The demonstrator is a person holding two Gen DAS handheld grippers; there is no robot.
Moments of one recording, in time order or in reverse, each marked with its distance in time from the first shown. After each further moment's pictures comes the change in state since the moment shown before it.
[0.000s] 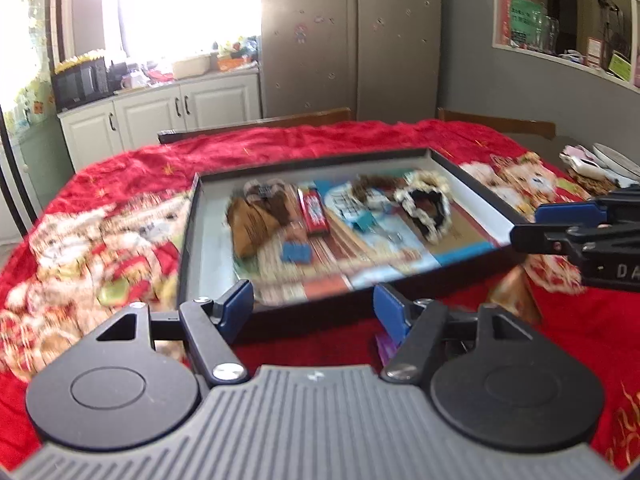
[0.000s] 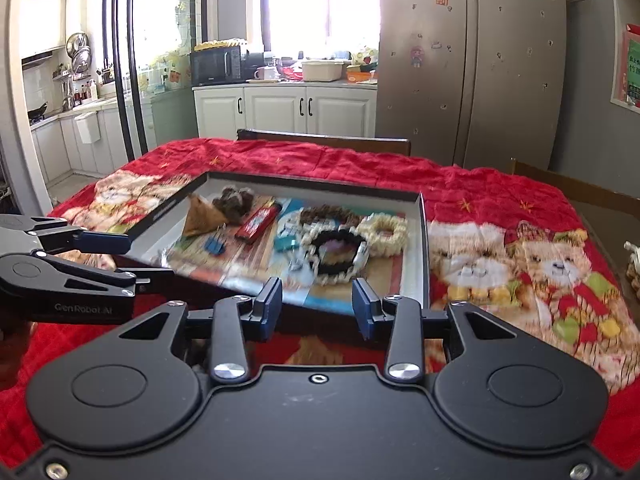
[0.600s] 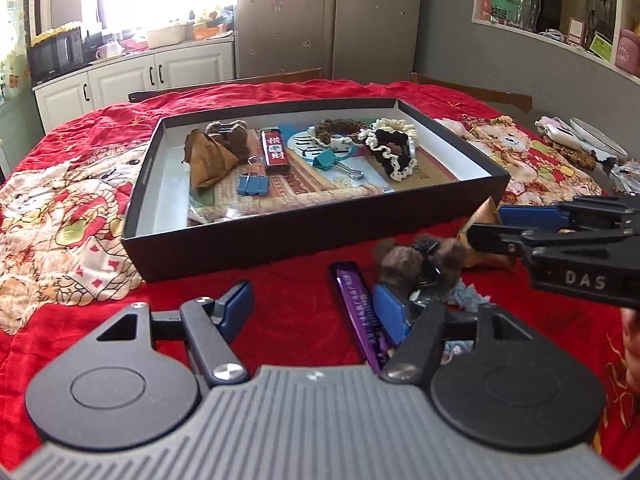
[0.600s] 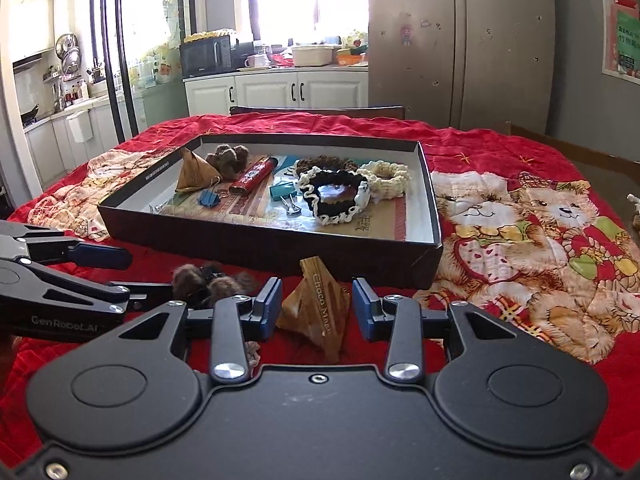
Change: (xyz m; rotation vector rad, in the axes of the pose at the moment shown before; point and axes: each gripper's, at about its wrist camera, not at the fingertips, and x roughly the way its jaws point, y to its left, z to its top) left arm 0.008 -0.014 -0.034 -0.006 0.076 -0.079; right arm 0.017 0.000 -0.047 0.045 0.029 -0.009
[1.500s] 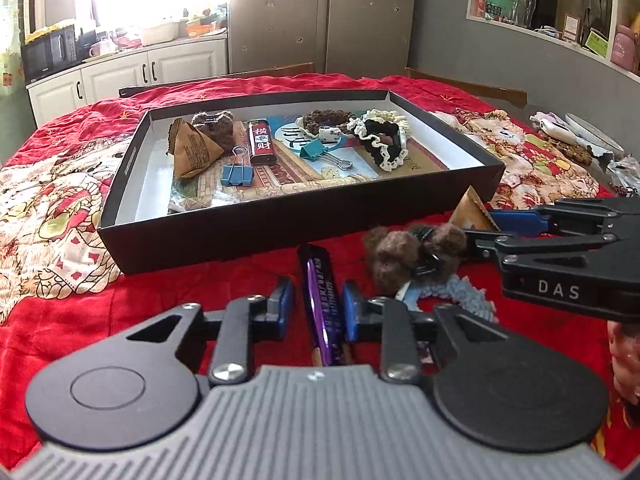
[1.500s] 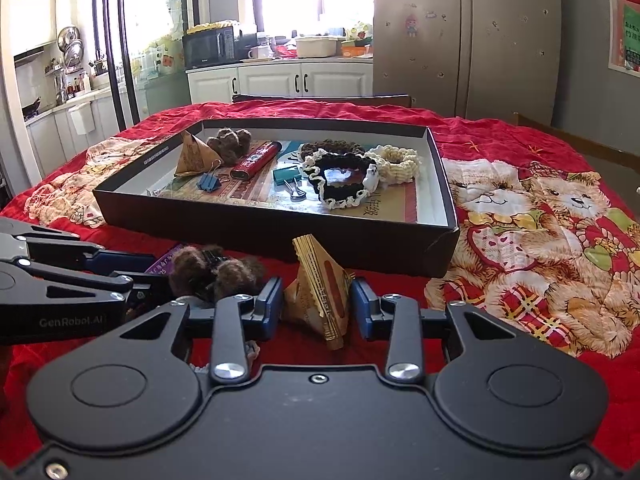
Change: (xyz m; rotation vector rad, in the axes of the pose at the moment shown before) left arm 0.009 -0.006 -0.005 0.006 0.005 -0.014; right arm 0.015 0.003 -0.008 -0.007 0.023 0.008
